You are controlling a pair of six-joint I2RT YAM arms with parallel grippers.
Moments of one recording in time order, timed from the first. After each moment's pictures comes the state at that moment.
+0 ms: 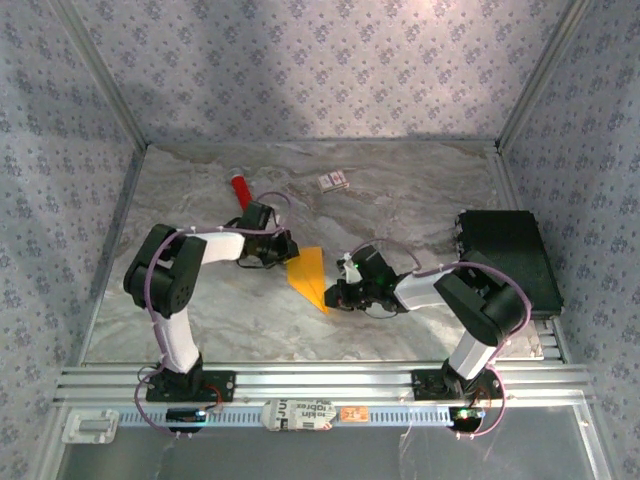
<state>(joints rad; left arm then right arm) -0.42 1.86 0.95 -0.09 0.49 -0.74 0.71 1.68 0.55 0.30 -0.57 0.79</state>
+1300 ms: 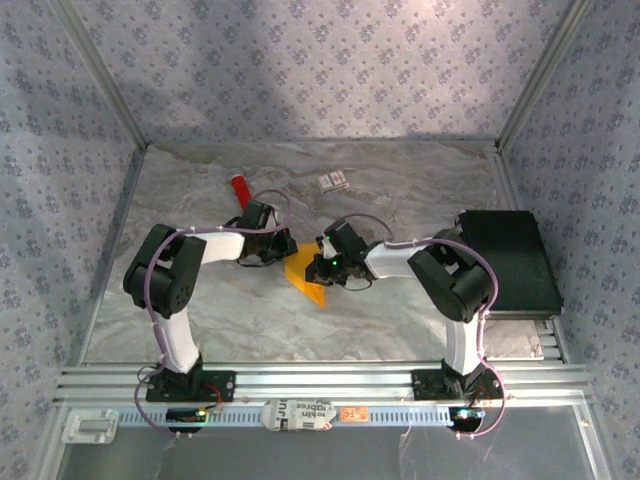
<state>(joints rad) -0.43 1.85 0.94 -0.06 0.45 -0.75 0.72 1.90 0.94 0.04 -0.51 0.78</state>
